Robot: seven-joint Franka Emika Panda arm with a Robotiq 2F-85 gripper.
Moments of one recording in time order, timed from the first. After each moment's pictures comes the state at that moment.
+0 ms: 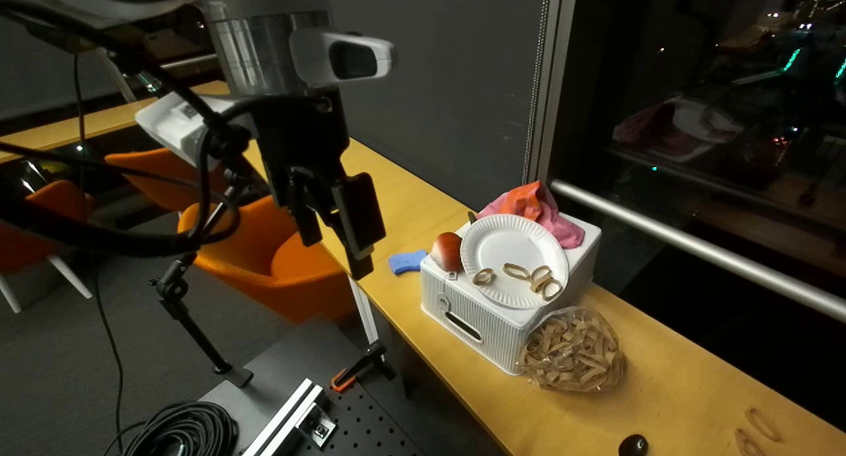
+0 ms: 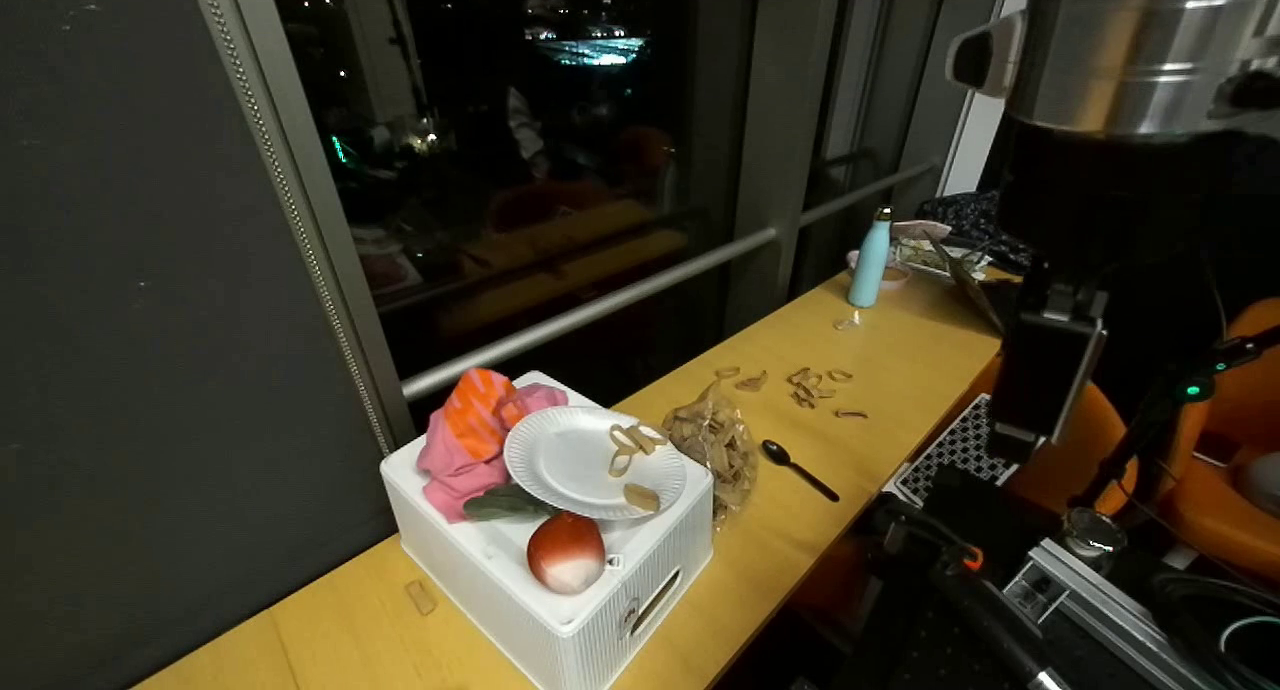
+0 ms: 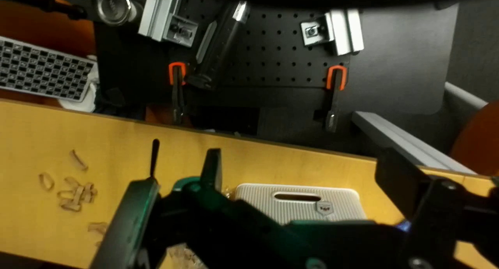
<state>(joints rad) 0.09 -0.69 0.16 -2.61 -0.02 1.81 0.15</state>
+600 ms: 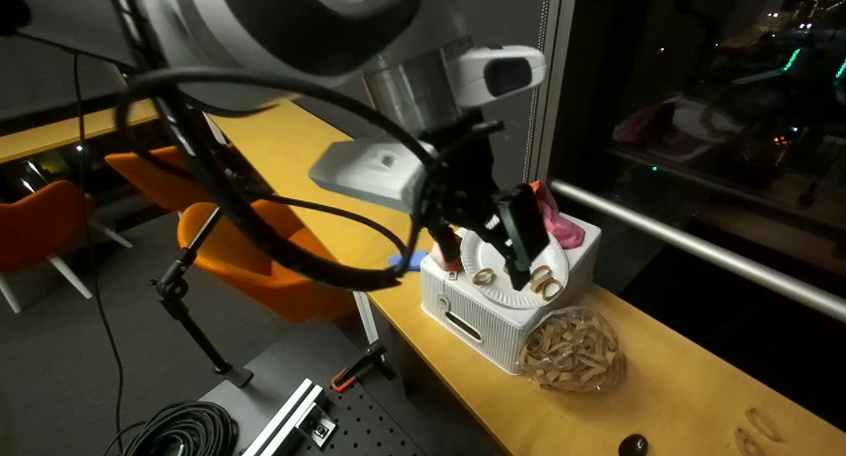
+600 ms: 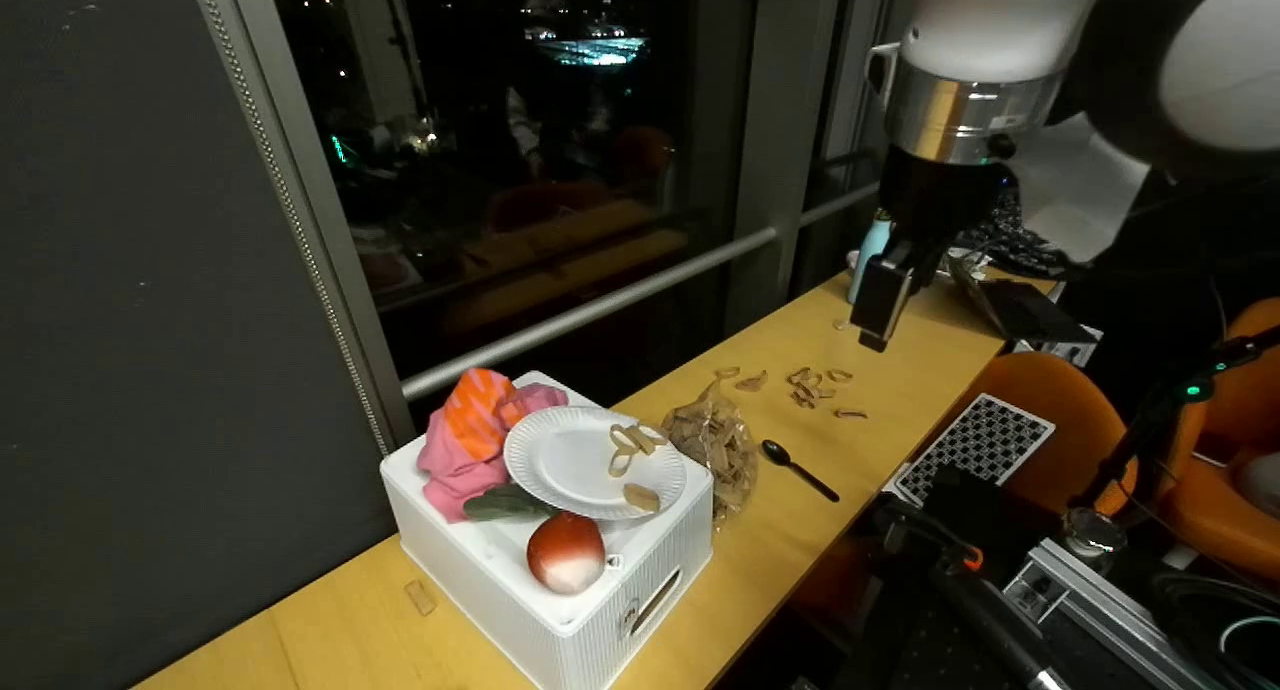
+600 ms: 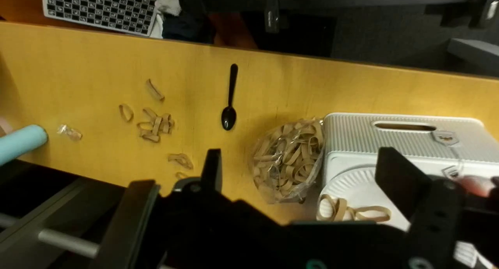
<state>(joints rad) -0.09 -0.46 0.10 -2.58 -0.31 2.19 0.16</state>
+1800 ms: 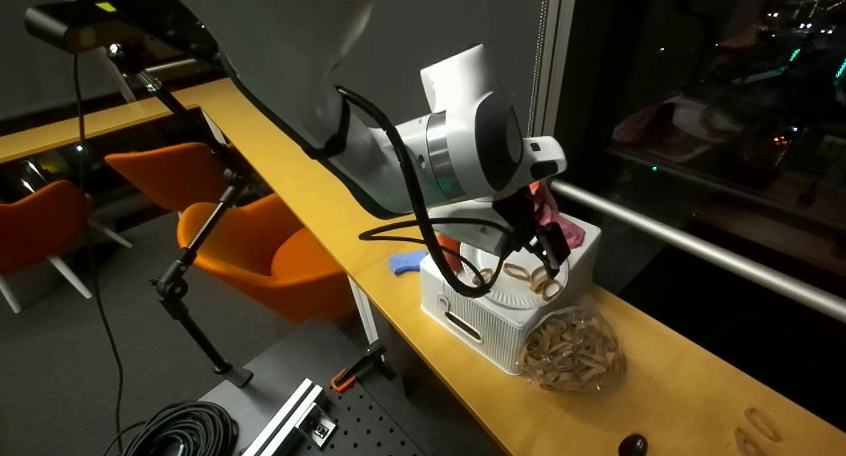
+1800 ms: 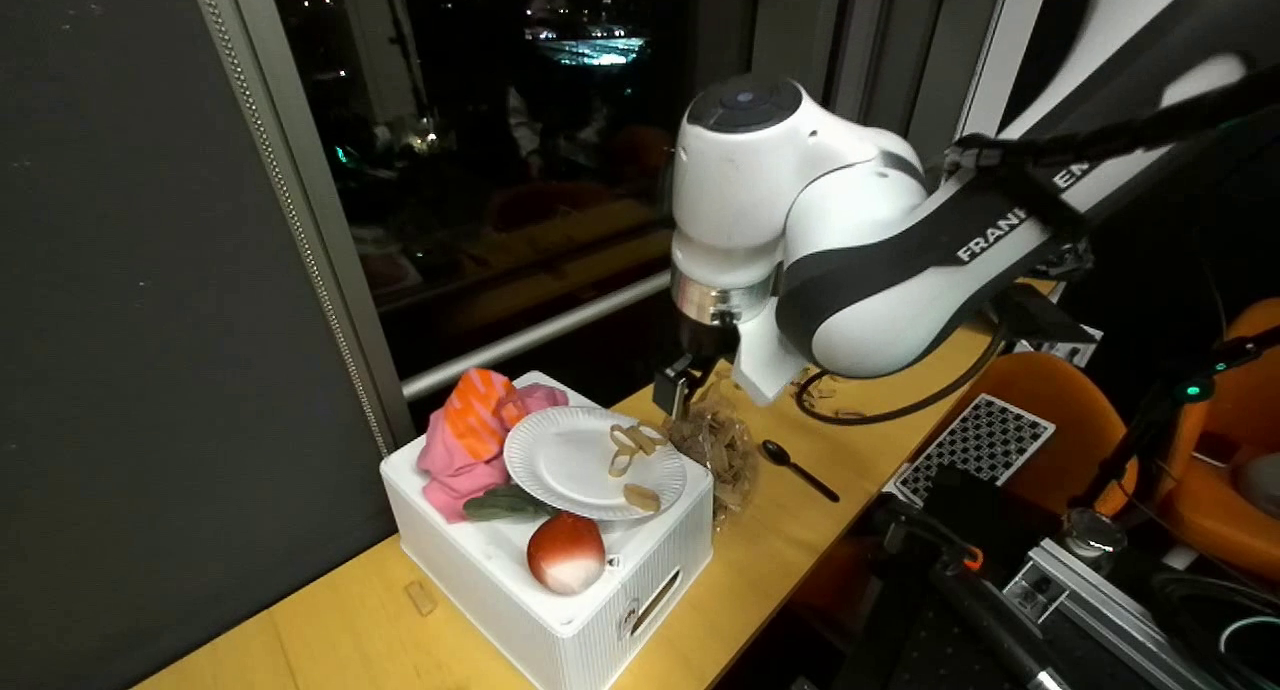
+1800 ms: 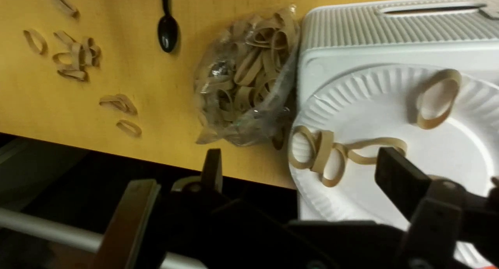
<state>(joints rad) -0.01 0.21 0.06 -2.27 -0.64 2.63 0.60</state>
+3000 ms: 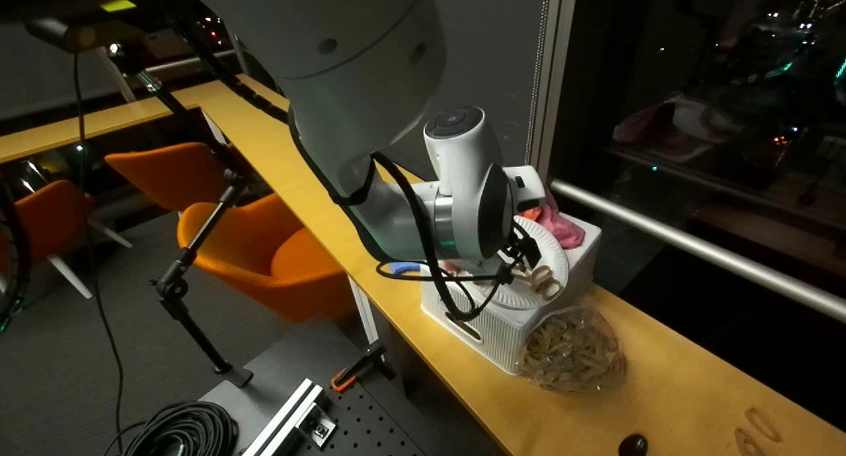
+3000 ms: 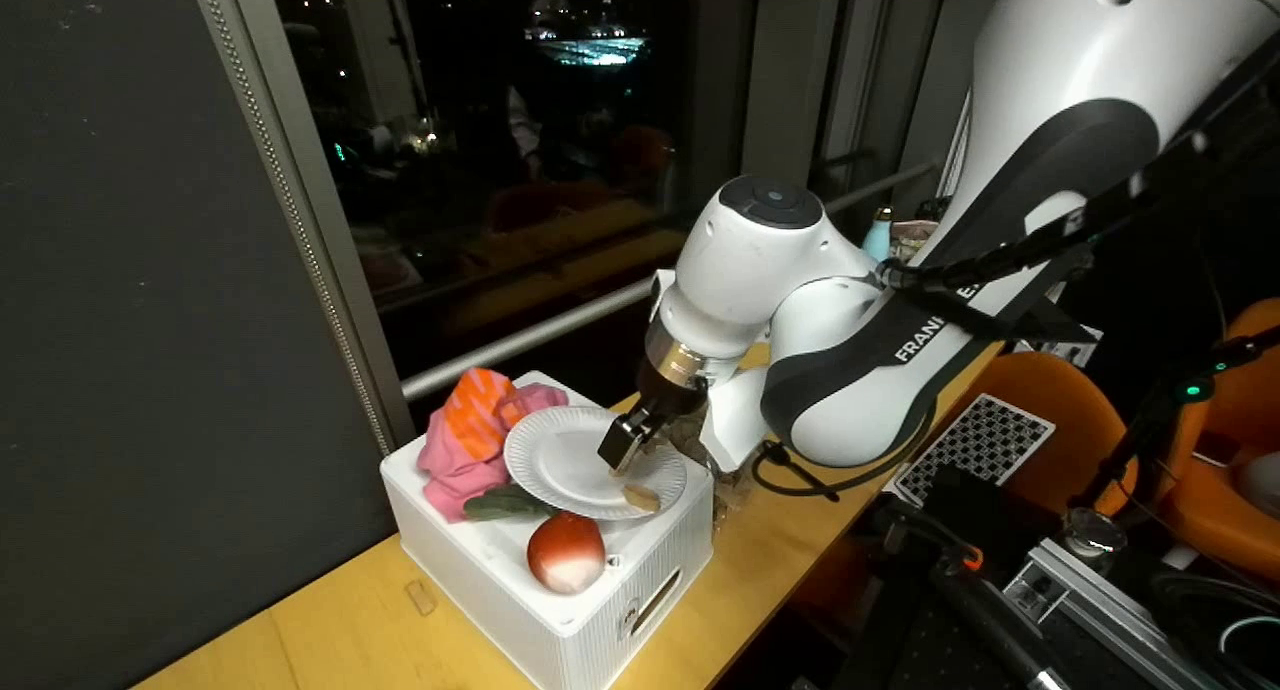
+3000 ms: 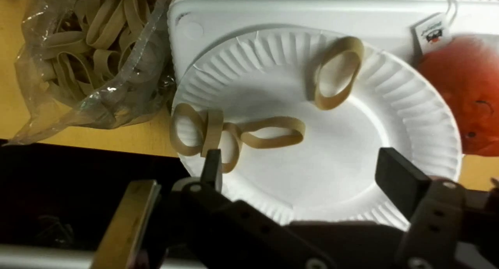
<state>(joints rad) -0.04 0.40 0.08 -2.28 -0.56 3.06 0.49</state>
